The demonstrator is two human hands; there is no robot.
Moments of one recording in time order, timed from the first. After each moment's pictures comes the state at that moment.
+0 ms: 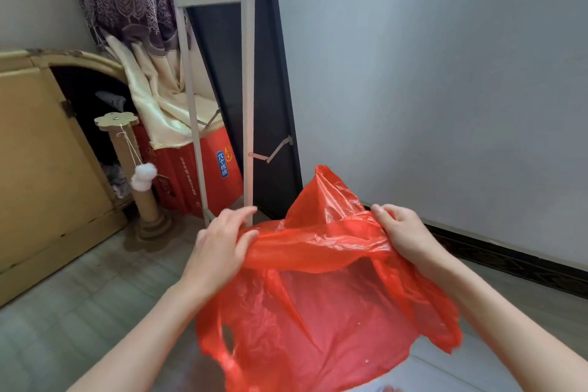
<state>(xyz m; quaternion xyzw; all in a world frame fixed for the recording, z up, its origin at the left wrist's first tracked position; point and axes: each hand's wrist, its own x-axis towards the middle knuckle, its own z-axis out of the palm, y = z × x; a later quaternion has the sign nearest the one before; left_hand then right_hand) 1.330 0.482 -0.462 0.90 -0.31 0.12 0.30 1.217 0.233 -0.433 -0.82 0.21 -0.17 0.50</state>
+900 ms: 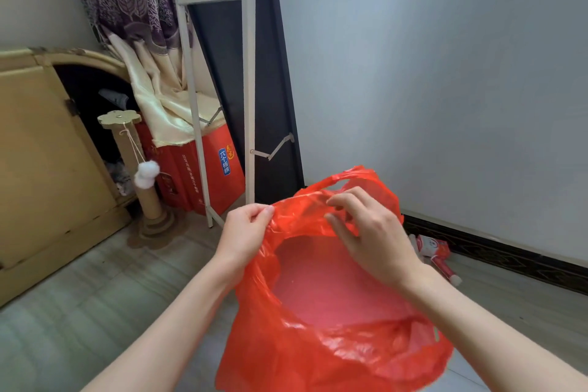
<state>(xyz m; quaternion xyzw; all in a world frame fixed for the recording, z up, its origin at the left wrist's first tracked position) 1.309 0.442 -0.434 0.80 -0.13 -0.04 0.59 1.224 0.272 -0.438 -0.89 -0.05 -0.41 0.17</state>
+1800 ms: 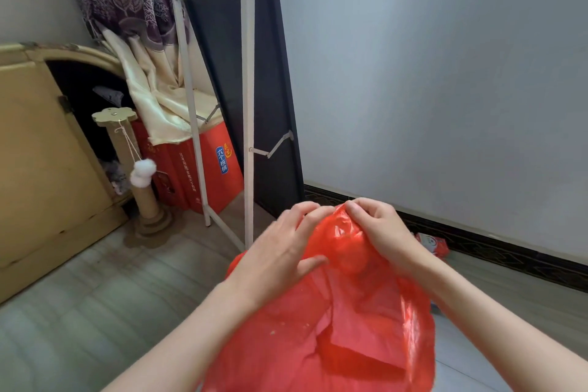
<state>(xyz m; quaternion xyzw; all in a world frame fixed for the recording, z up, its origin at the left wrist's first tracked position) 1.290 0.433 -0.452 0.80 -0.53 0.12 0.25 1.233 0.260 -0.444 -0.80 0.11 -0.17 0.57</state>
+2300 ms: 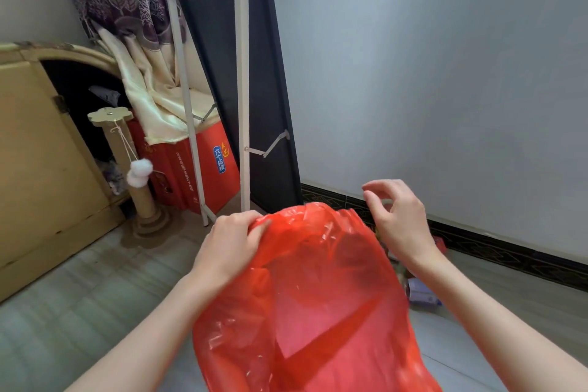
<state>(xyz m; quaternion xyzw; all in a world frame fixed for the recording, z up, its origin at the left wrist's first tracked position) 1.326 0.462 -0.454 0.90 -0.29 0.09 0.31 1.222 0.244 -0.432 -0.84 0.17 -0.36 0.36</state>
